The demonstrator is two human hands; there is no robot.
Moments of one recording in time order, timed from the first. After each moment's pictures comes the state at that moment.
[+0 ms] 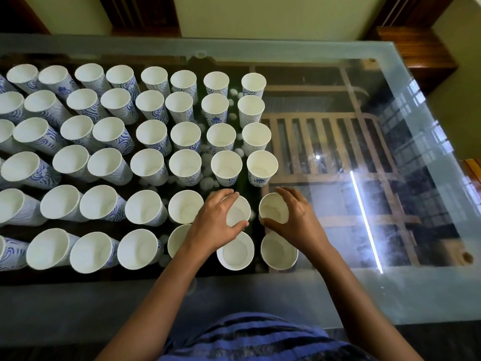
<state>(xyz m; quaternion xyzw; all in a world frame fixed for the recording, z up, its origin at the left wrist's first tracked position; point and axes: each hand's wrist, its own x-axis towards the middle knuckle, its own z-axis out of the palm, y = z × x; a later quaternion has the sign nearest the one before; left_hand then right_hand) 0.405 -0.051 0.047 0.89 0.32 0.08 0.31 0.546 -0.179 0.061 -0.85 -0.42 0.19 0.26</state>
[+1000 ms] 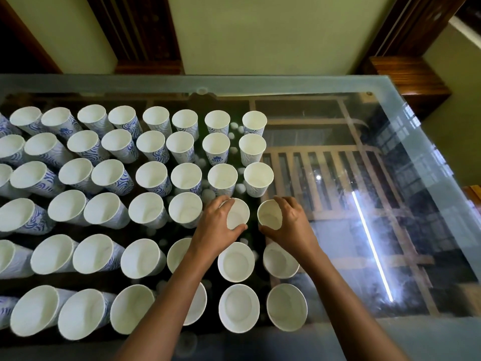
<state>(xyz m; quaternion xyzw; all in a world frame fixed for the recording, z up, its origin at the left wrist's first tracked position) 0.460 0.015 0.042 0.88 0.35 0.11 0.29 0.592 -0.107 0.053 -0.86 -0.40 0.19 0.24</state>
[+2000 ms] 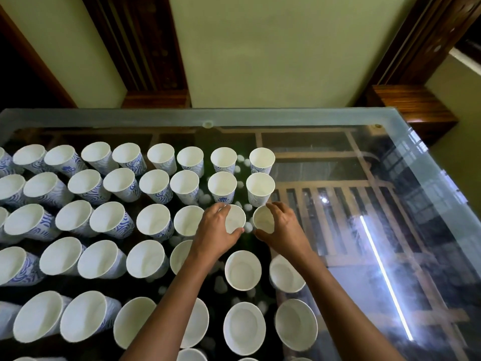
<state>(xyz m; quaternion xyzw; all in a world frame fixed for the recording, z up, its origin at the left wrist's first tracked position) 0.511 0.098 0.039 0.87 0.39 0.11 0.27 0.636 -0.016 0.055 -0.86 -0.43 0.19 0.22</state>
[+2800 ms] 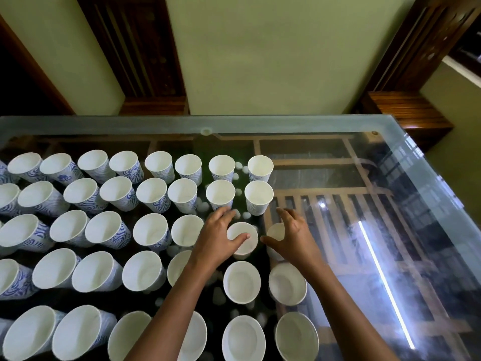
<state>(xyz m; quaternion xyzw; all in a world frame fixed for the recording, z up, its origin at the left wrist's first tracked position) 0.519 0.101 0.045 0.88 0.35 0.13 0.29 0.651 -0.026 0.058 -0.87 -0.40 0.17 0.23</state>
